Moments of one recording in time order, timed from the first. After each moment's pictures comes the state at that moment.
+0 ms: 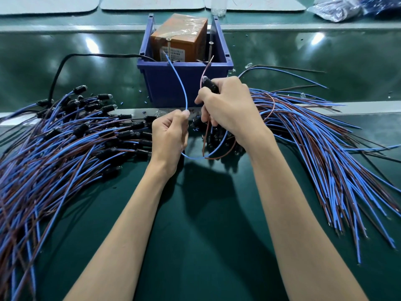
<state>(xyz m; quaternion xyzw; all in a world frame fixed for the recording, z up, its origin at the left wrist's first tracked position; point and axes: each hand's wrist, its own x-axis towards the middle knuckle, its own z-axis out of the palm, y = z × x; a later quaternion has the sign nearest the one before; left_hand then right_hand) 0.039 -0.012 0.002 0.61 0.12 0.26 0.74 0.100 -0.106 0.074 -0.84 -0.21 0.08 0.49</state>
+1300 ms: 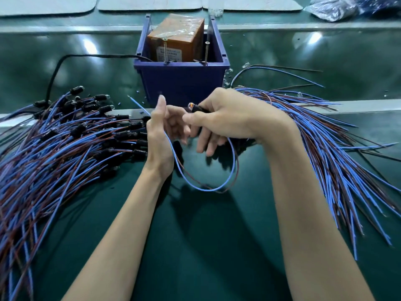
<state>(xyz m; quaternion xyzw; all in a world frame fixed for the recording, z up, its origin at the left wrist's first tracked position) 0.039 -0.009 0.006 0.53 0.10 0.23 0.81 0.091 -0.128 0.095 -0.83 -0.35 0.29 0.32</state>
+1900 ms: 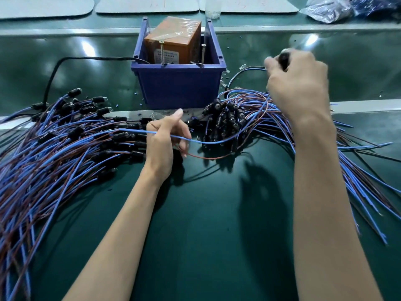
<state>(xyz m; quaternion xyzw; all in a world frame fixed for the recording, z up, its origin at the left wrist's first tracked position) 0.035 -0.011 0.001 0.60 0.09 0.22 0.76 0.124 -0.173 0.111 -0.94 -0.06 -0.10 0.33</state>
